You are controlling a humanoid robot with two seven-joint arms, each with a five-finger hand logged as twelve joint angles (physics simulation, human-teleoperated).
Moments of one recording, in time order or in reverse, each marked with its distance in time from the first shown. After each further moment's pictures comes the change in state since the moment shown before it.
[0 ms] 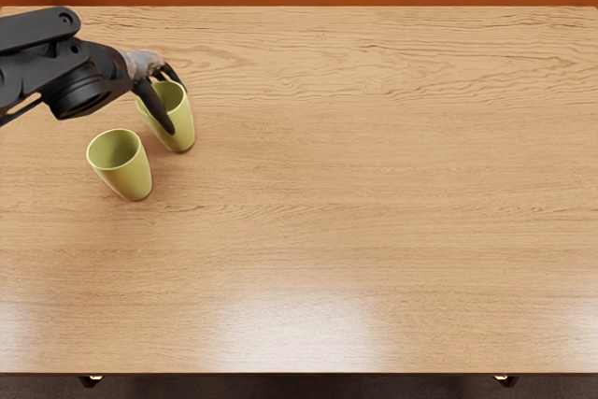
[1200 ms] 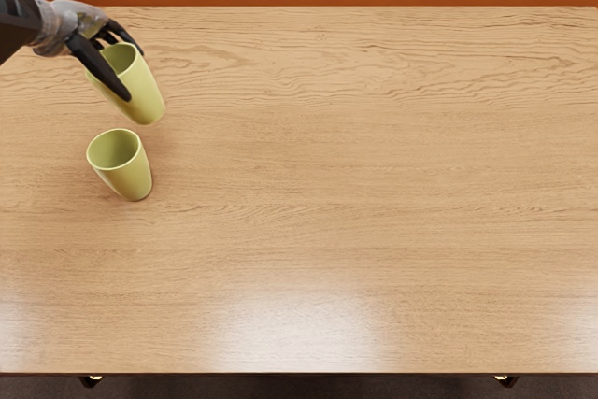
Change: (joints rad) left arm -0.238 0.295 0.111 -0.216 -0.254 -0.085 0.000; right arm 0.014 0.000 0.002 0.008 -0.001 0.000 -0.002
